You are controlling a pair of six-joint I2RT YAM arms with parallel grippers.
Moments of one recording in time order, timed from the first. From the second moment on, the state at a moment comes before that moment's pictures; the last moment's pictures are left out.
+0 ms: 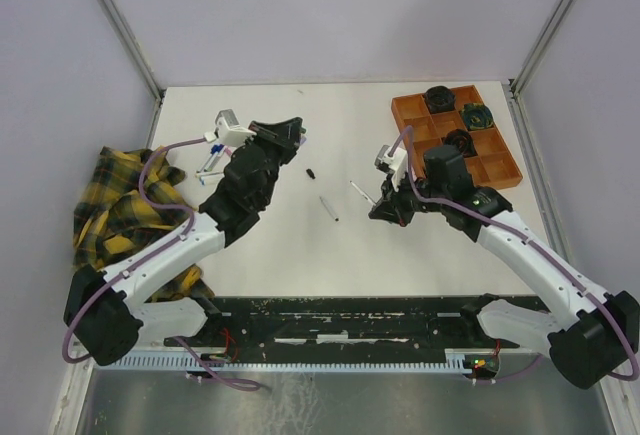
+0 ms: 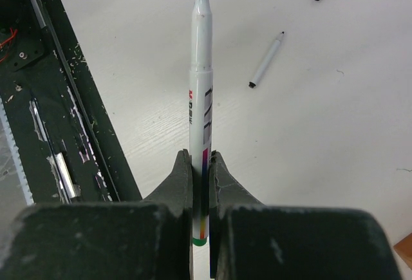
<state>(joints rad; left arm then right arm) -0.71 1.18 0.89 0.32 -0.58 -1.05 0.51 1.10 0.92 -0.47 -0.59 -0.20</state>
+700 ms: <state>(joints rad) -0.63 1.93 1.35 -0.16 -0.41 -0.82 0.45 1.13 0.92 -0.48 -0.54 -0.19</state>
